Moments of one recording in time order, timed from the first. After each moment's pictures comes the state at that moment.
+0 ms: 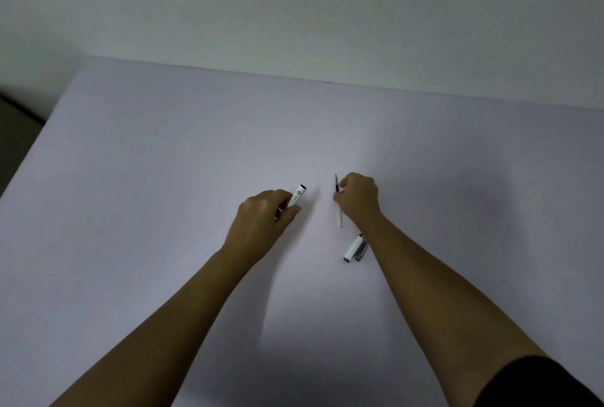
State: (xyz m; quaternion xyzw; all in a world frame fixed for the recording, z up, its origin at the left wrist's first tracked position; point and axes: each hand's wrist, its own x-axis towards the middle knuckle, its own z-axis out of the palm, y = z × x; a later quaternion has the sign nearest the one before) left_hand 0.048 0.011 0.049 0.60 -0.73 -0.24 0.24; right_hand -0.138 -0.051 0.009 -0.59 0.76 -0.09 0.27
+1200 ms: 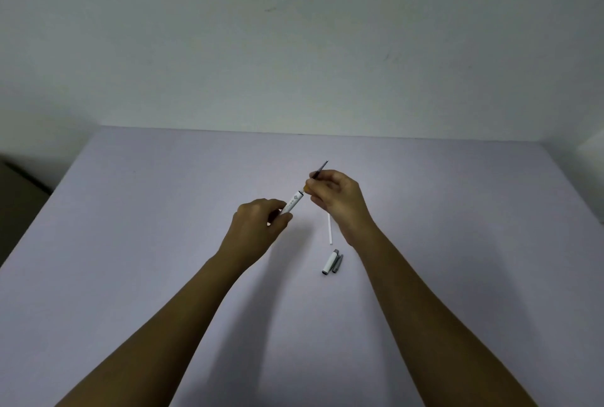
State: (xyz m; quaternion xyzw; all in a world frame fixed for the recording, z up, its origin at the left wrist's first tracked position) left_hand 0.031 0.034 0.135 0.56 -0.75 -0.23 0.26; right_hand -0.133 0.018 0.149 -0.39 0.56 -0.49 0.54
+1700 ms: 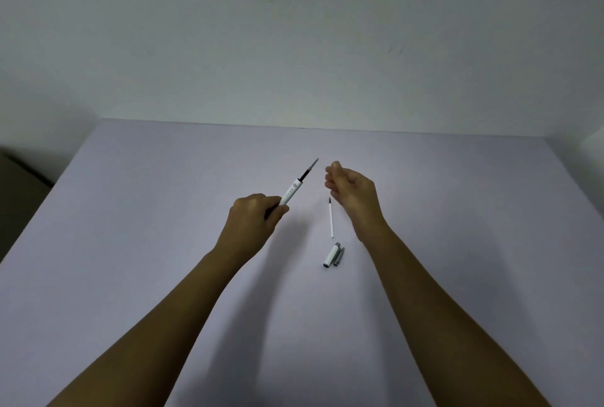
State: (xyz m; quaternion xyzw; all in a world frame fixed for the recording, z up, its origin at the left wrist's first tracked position) left_hand 0.040 0.038 0.138 0.57 -0.78 -0.18 0.22; right_hand -0.150 0.018 0.130 -0.39 0.63 -0.48 0.47
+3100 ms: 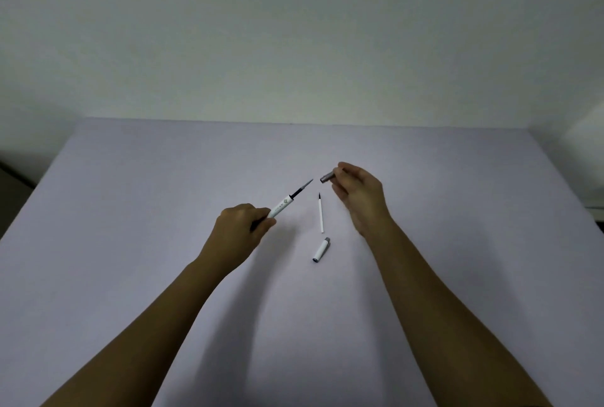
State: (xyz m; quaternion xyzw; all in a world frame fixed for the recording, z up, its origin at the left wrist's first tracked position) left_hand 0.045 0.050 0.127 0.54 -0.79 -0.20 0.20; right_hand -0.174 0.018 0.127 -0.23 0.55 -0.59 0.55
